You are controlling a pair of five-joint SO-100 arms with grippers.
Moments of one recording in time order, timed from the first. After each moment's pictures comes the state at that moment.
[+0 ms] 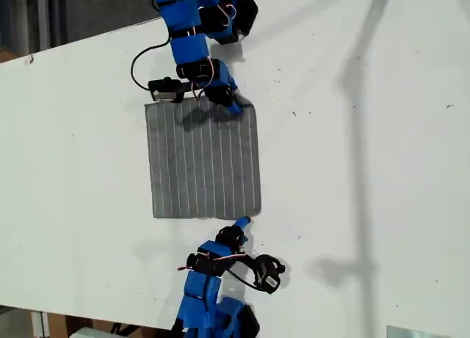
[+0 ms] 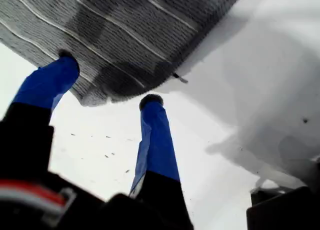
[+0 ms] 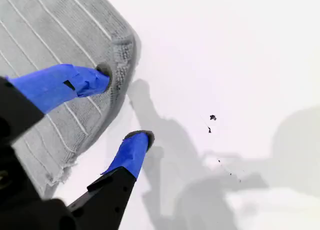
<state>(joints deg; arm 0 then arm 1) 1.9 96.7 118.1 59.3 -84.4 0.9 112.1 138.9 63.8 83.7</state>
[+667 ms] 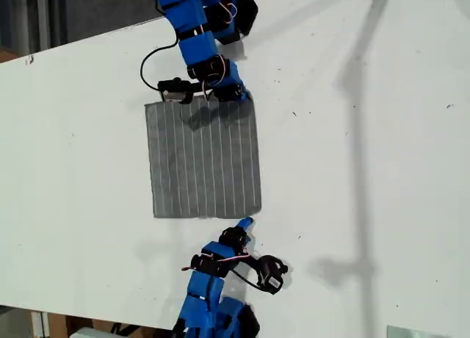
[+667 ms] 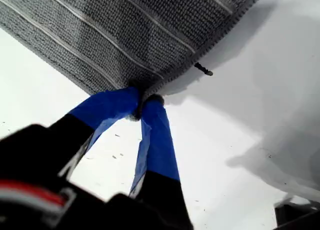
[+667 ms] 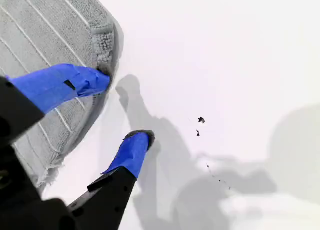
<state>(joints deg) 2.6 96.7 122.9 53.5 -85.3 -5.0 110.7 140.5 58.0 89.0</state>
